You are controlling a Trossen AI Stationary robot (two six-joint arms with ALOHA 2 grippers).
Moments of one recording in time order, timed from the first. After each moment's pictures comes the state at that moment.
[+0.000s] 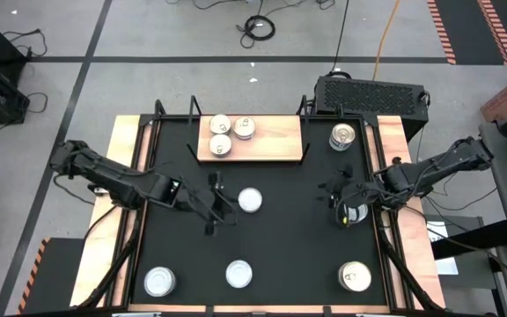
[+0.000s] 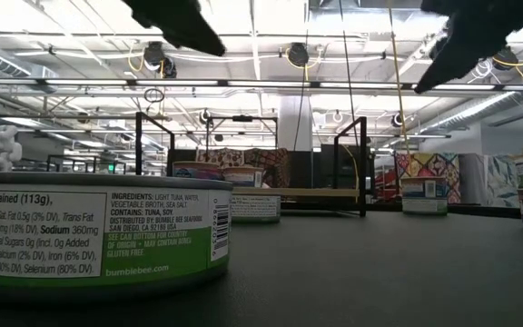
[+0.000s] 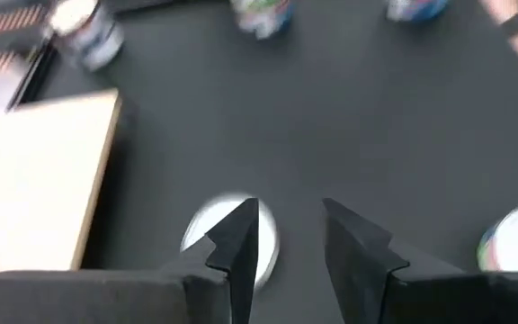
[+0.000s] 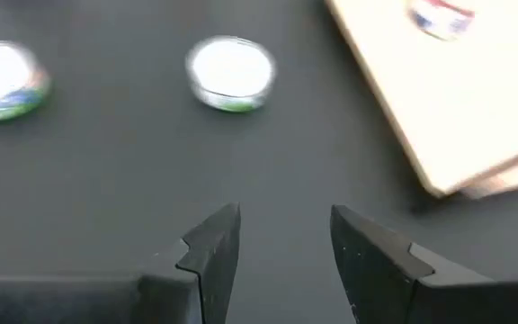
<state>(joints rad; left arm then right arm) -0.27 1.36 0.98 -0.27 -0.25 0.02 0.32 0.93 0.78 -0.71 0.46 0.45</state>
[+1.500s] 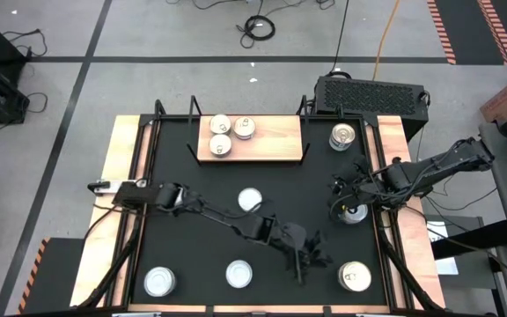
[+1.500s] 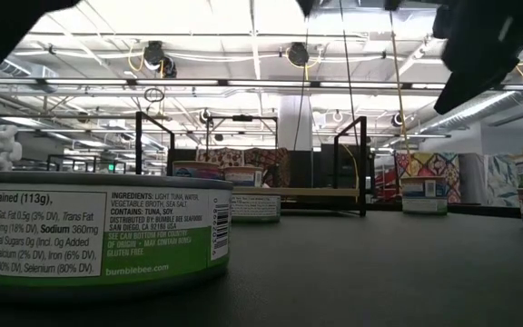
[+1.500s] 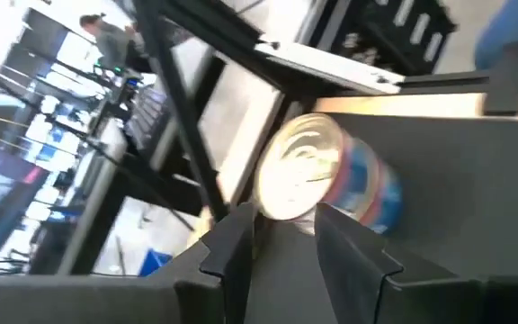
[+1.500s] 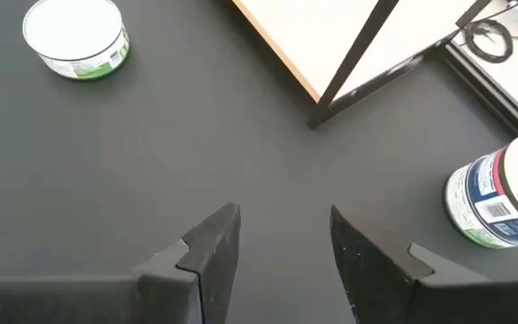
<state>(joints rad) -0.29 2.43 2.03 0.10 0.13 1.04 0.32 0.93 0.77 -0.96 0.61 0.76</state>
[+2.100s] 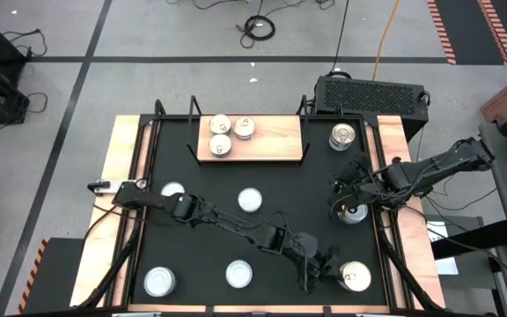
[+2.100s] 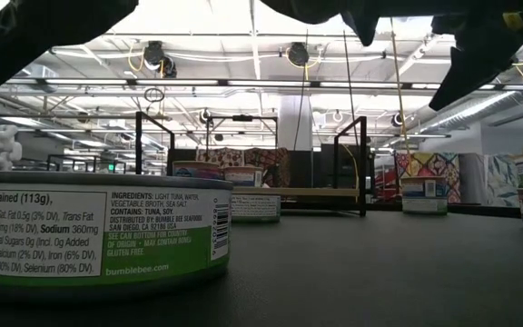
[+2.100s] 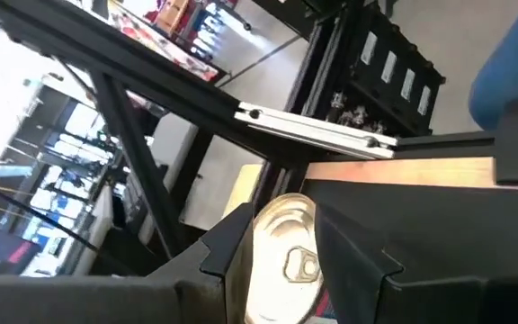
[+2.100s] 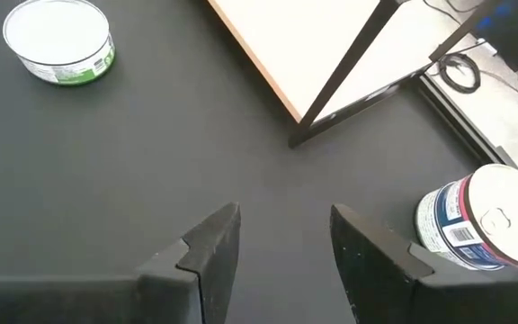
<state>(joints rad) -0.31 2.67 2.35 0.10 0.26 1.08 0.31 0.93 0.77 -0.96 0.67 0.69</state>
